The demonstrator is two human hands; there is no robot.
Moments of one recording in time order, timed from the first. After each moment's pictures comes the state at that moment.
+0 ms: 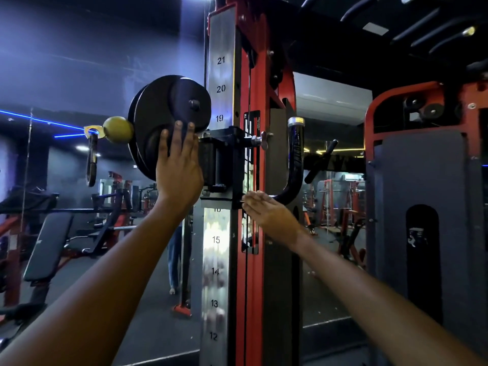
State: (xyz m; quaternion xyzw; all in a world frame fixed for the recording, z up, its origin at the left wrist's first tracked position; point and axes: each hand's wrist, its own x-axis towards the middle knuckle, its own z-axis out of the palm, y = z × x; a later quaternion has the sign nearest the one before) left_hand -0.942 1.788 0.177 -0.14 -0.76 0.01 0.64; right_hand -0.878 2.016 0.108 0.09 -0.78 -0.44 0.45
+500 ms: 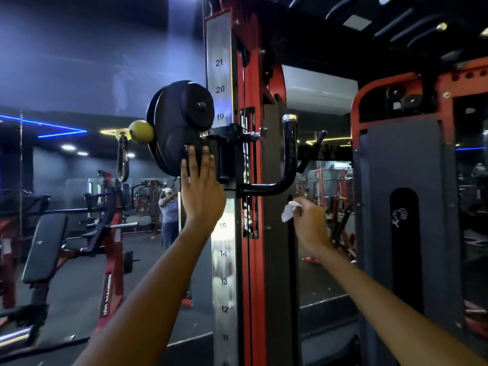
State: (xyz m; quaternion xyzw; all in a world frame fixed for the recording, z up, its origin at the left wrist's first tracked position) left_hand -0.912 1.794 0.125 -0.22 -0.80 -0.11 0.55; right_hand -0.782 1.967 0.070 -0.13 -0.76 0.18 0.61
